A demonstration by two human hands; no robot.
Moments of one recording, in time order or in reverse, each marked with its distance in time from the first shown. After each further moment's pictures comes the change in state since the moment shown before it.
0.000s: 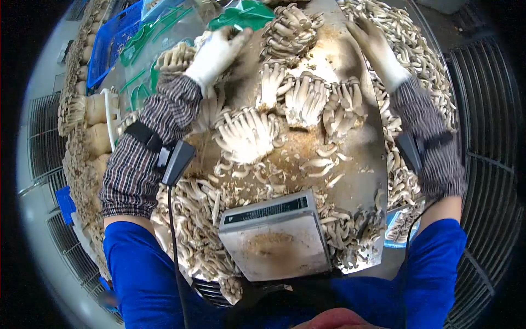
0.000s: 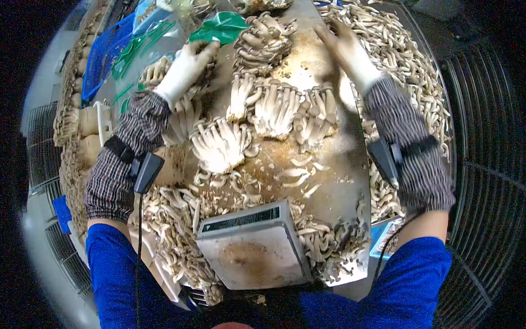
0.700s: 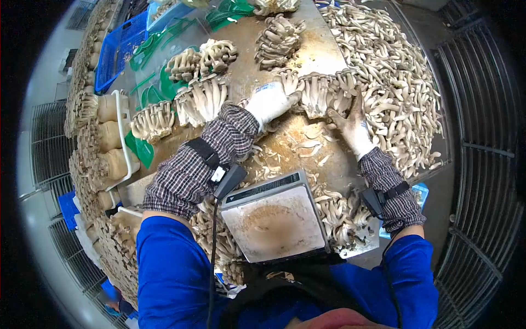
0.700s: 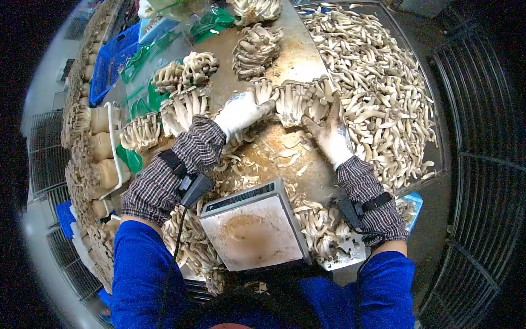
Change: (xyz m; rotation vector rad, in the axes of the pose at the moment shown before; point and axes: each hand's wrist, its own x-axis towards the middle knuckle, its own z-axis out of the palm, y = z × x) left_hand -0.109 0.121 0.053 0.197 -0.535 -0.019; right_hand -0.215 -0.051 0.019 0.155 0.065 0.223
